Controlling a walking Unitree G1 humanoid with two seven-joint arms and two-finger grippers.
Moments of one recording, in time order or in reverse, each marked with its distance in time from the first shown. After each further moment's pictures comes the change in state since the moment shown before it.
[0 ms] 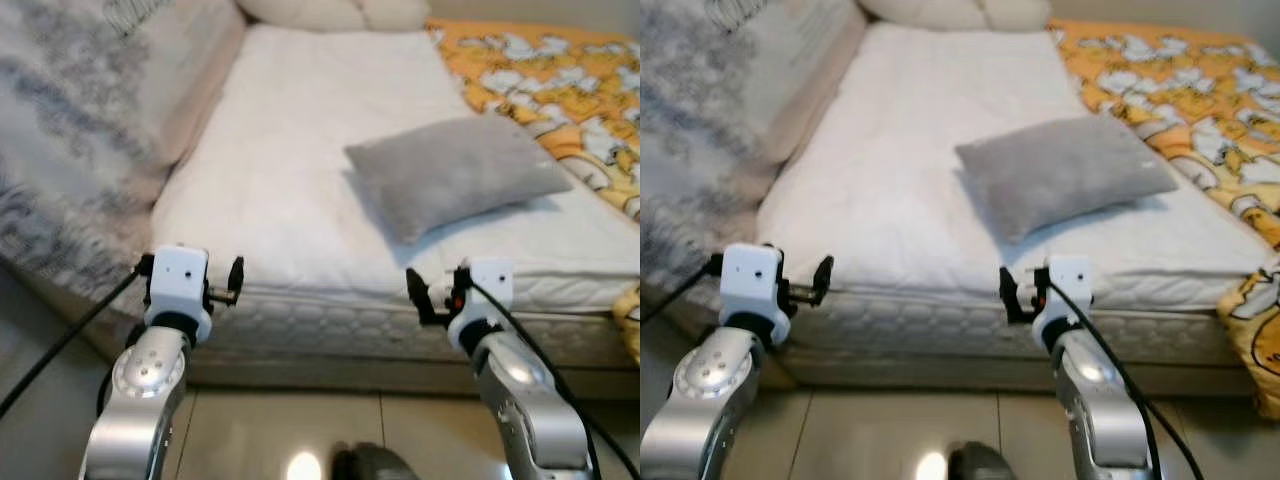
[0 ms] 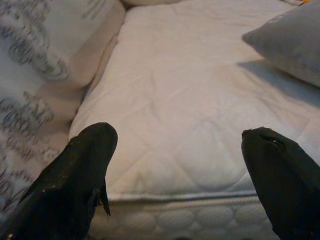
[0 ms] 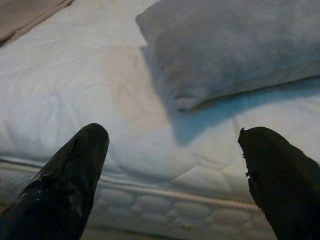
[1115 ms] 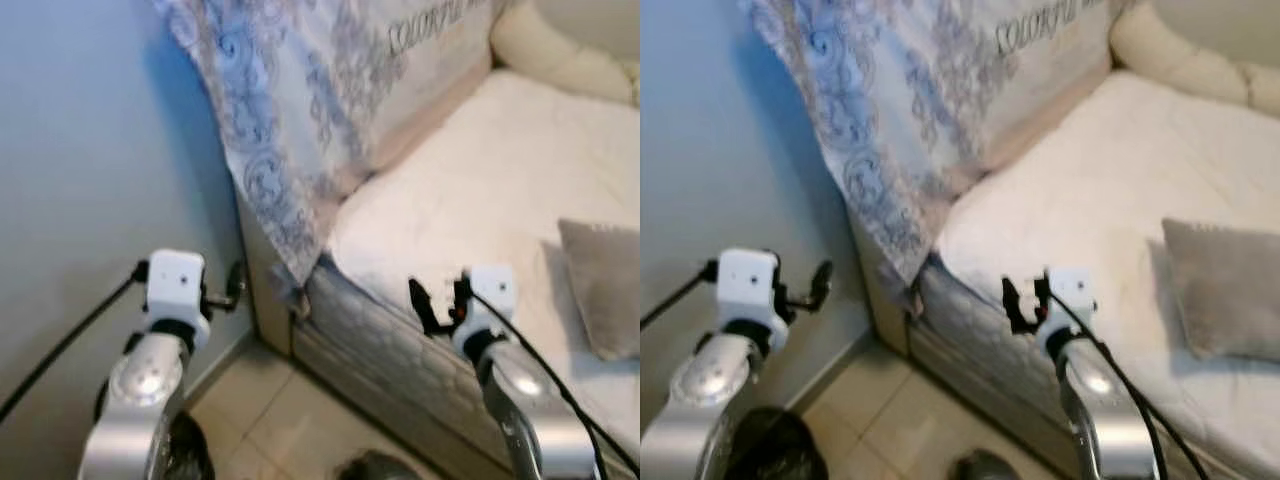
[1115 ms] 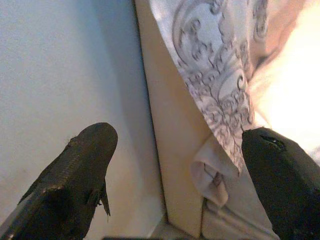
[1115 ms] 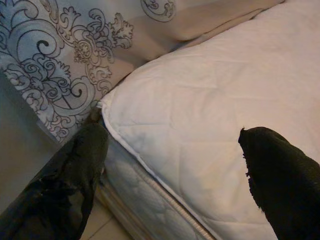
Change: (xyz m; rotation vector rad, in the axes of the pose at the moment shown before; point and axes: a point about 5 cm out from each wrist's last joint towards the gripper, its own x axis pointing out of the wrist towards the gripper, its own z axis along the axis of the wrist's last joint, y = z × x) left arm -0.006 -0.001 -0.007 -0.042 0.031 0.003; right arm -0.007 -0.003 -0.004 -0.051 0.020 -0.001
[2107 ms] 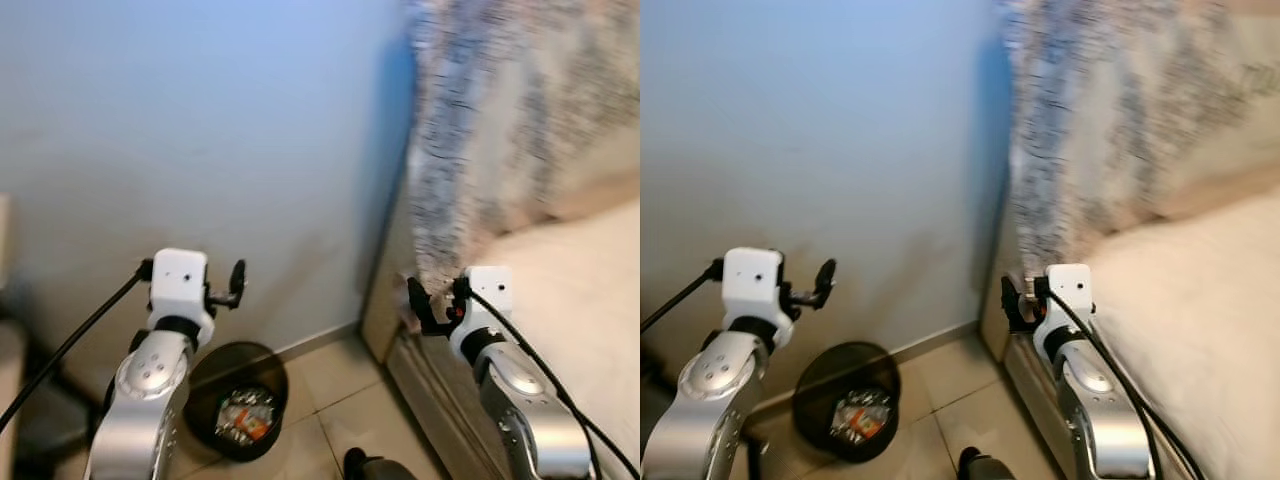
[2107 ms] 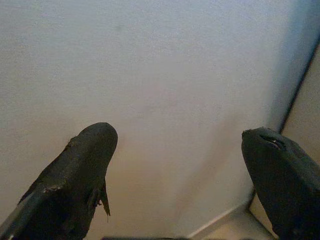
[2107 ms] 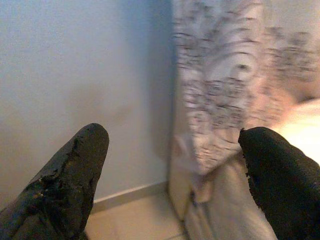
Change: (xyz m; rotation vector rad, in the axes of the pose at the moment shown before) left arm 0.005 0.000 -0.005 -0.028 0.008 0.013; right arm 0.001 -0.002 -0.004 0.015 0.018 -0.015
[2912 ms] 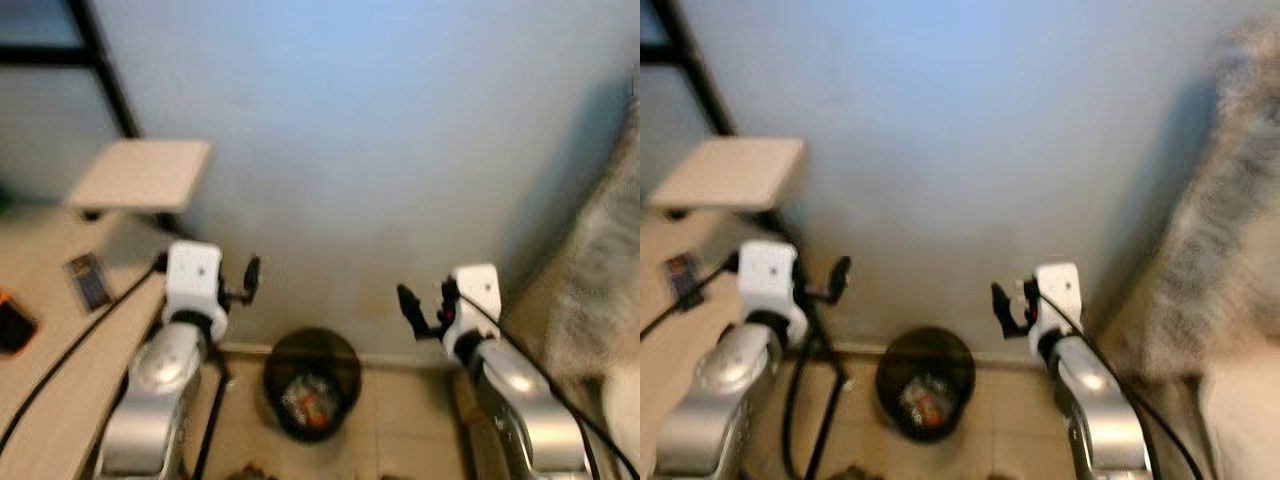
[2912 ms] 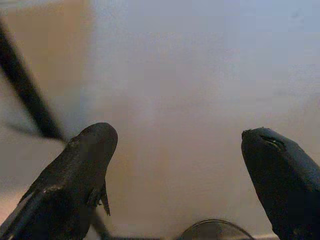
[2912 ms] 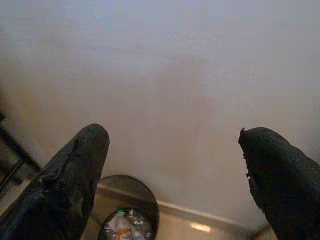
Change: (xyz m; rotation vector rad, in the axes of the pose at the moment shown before) left arm 0.007 -0.012 0.008 -0.017 -0.017 -0.053; right arm 0.005 0.007 -0.005 -0.013 0.047 0.064
